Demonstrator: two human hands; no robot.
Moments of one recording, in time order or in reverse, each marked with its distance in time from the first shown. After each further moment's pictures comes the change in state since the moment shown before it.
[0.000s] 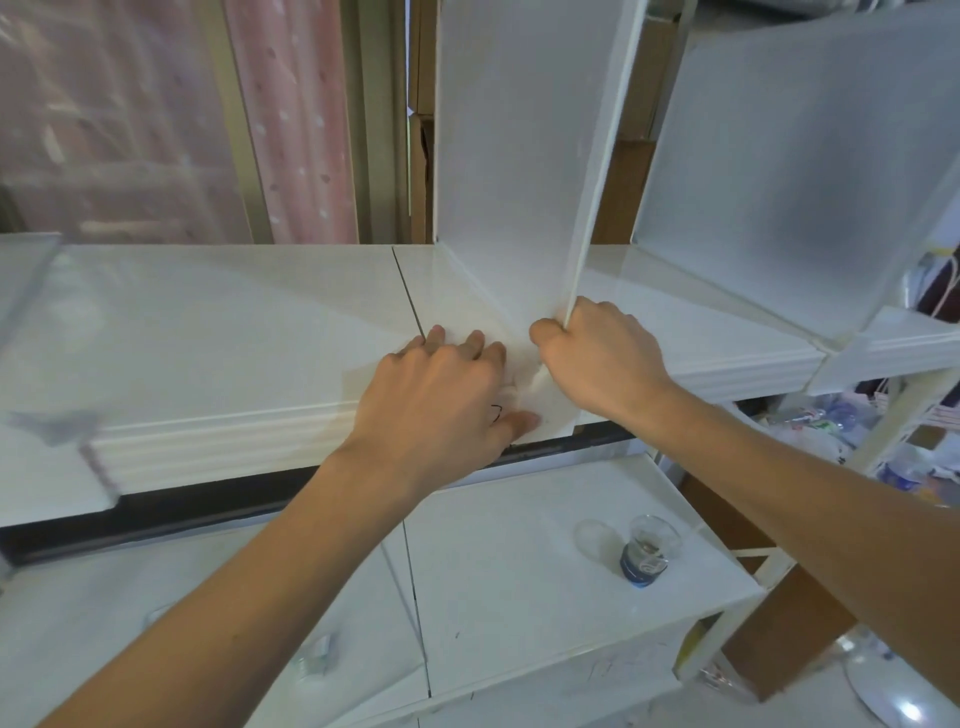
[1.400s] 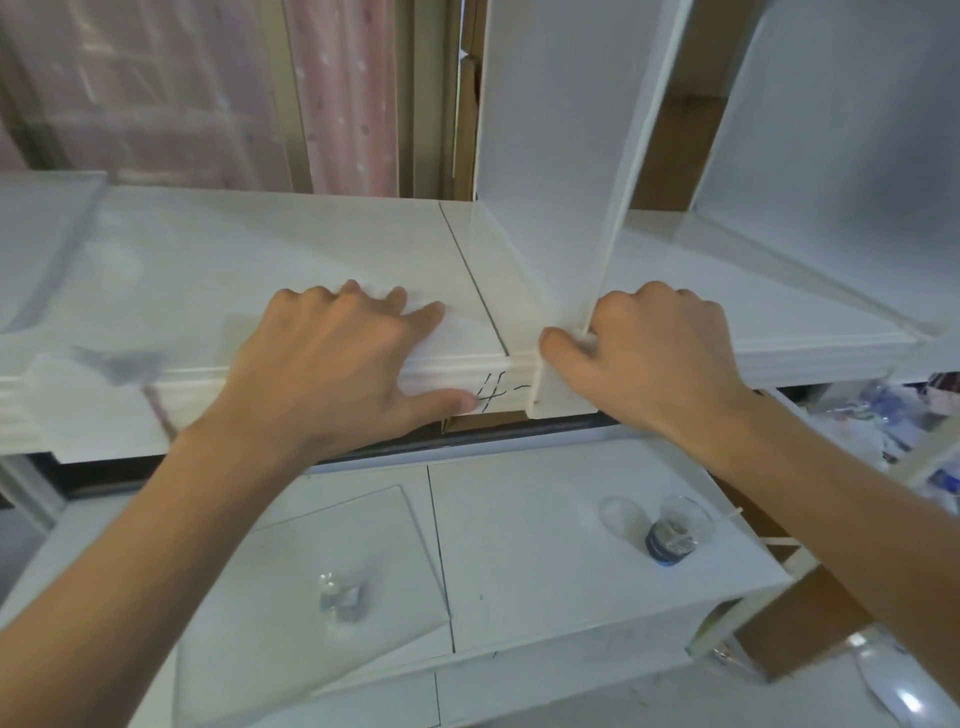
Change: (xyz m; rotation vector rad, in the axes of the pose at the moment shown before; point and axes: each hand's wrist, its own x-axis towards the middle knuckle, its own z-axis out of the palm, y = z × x) left_hand -0.045 -0.088 -0.020 0.265 0.014 0.001; right_hand -0.027 -0.016 0.017 -0.406 0.129 -0.307
